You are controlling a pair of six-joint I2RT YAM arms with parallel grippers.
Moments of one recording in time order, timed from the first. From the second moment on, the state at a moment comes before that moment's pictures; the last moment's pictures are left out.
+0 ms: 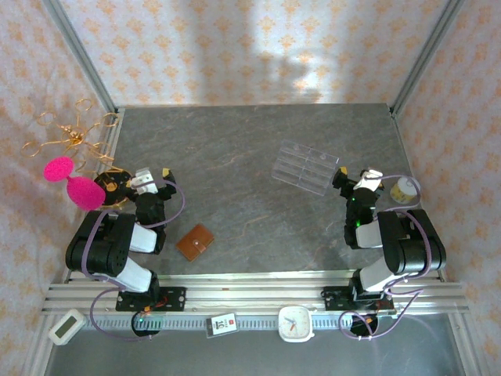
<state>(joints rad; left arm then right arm) -0.02 1.53 0.18 1.25 -0.40 -0.12 0.04 1.52 0.22 1.14 0.29 0.22</state>
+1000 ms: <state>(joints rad) -0.11 1.31 0.27 1.03 -0.51 -0.10 0.04 1.39 0.41 0.79 0.33 0.28</state>
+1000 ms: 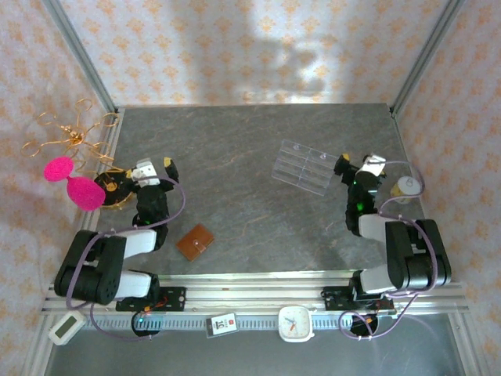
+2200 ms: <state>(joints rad) -0.13 0.67 0.27 0.74 -0.02 -0.94 0.00 1.47 0.61 0.18 -0.20 0.62</state>
